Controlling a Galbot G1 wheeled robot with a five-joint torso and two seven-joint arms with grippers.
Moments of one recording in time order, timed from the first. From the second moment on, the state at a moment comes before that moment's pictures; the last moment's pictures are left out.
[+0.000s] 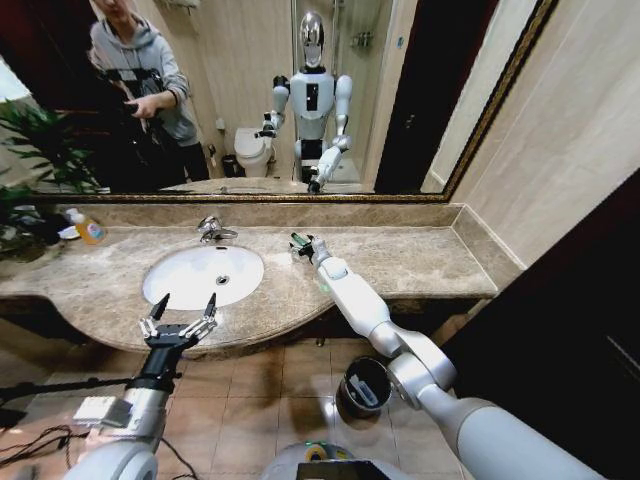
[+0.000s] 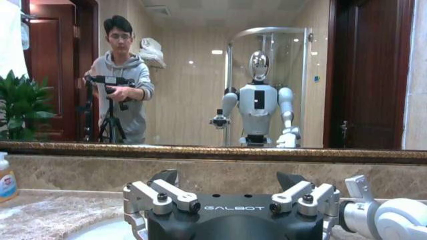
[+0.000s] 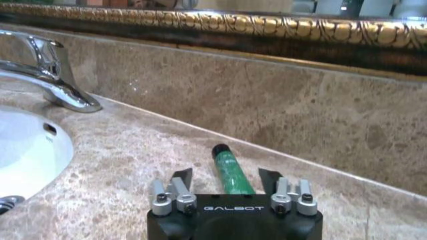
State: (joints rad) left arm 1.84 -1.36 -0.82 -2.47 -0.37 0.04 0.05; right arm -0.26 1.61 0.01 0.72 0.17 -0.08 -0.09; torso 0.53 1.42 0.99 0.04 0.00
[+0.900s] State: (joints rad) left arm 1.84 -1.36 -0.82 -2.47 -0.37 0.04 0.05; right arm -0.33 1.58 0.02 0.86 0.23 -0.13 -0.09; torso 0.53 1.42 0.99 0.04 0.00
